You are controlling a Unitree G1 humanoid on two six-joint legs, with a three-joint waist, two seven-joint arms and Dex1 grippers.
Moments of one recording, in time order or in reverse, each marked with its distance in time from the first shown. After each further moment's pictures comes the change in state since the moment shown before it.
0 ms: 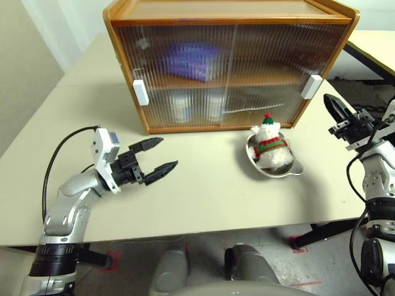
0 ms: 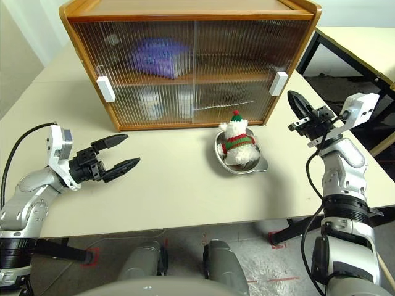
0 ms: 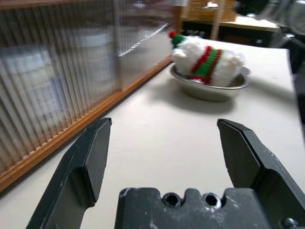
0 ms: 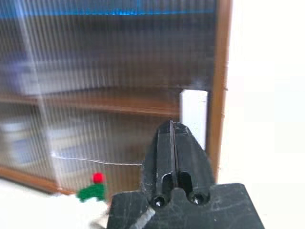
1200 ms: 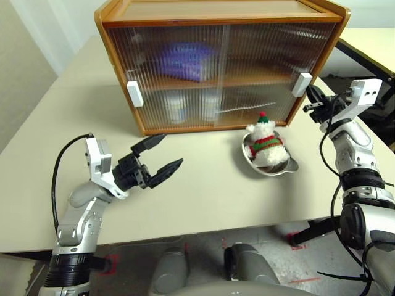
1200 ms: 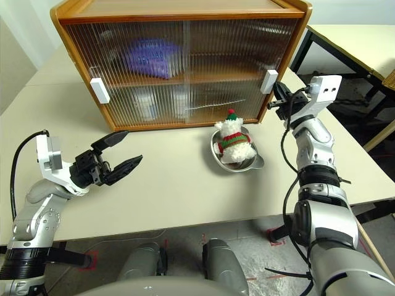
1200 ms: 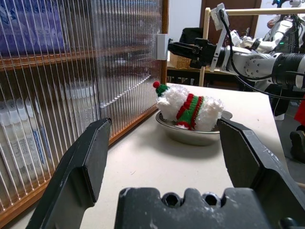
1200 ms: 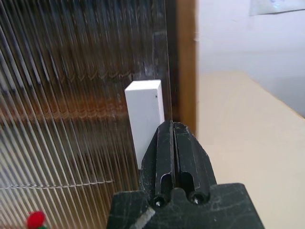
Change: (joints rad) left arm 0.057 -0.123 0.008 -0.051 -0.070 -0.138 0.022; right arm -0.259 0.091 0.078 0.288 -0.159 -0.034 -0.167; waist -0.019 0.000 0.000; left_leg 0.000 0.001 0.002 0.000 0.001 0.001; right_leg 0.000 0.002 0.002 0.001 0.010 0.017
